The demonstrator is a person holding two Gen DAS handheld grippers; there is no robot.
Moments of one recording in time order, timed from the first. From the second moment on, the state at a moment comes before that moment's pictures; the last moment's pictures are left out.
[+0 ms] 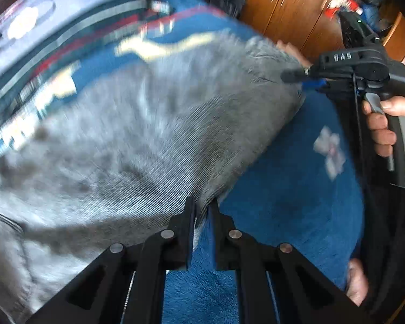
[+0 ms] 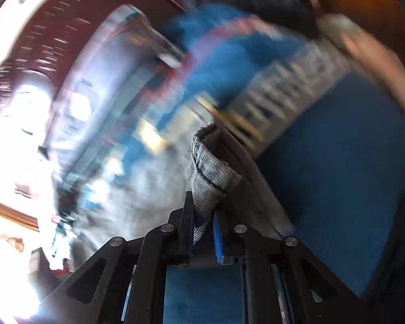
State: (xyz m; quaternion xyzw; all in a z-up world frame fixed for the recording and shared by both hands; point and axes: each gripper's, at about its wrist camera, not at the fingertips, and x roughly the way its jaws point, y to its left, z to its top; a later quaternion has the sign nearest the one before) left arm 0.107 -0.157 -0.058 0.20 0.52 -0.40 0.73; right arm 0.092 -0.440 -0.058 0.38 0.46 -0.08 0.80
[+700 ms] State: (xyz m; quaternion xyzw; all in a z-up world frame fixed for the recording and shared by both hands) left arm 0.100 -0.151 -0.064 0.18 0.52 -0.39 0.74; right arm 0.057 -0.456 -0.089 0.49 0.42 -0.14 0.75
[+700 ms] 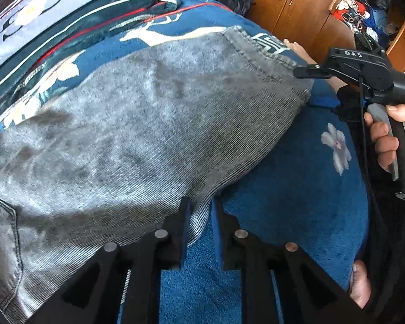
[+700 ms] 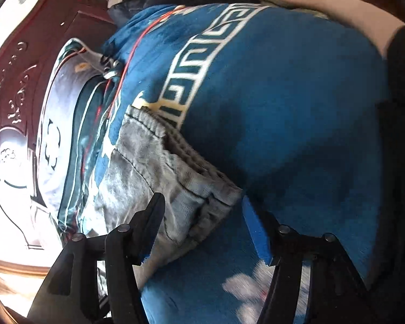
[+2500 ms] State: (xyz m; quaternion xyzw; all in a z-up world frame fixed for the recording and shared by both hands) left arm 0.093 -0.367 -0.067 0.22 0.49 -0.47 0.70; right arm 0.099 -0.526 -0.077 0.46 0.45 -0.08 0.76
